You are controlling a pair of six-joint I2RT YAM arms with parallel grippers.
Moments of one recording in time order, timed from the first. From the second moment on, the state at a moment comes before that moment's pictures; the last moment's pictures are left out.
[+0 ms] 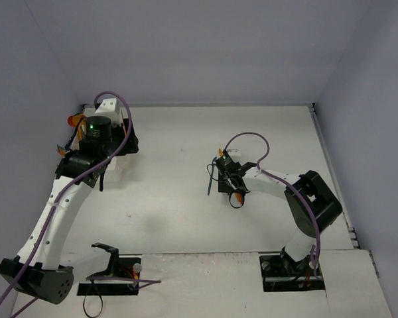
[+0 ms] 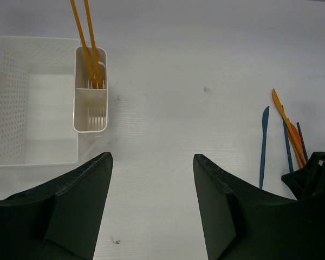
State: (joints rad) left arm -0.28 1.10 1.29 -0.70 -0.13 -0.27; right arm 0.66 1.69 0.92 -0.34 0.24 0.61
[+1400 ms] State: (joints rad) left arm -0.61 1.24 1.33 -0.45 0.08 -0.60; right arm 0.87 1.21 1.02 -0.20 0.05 0.43
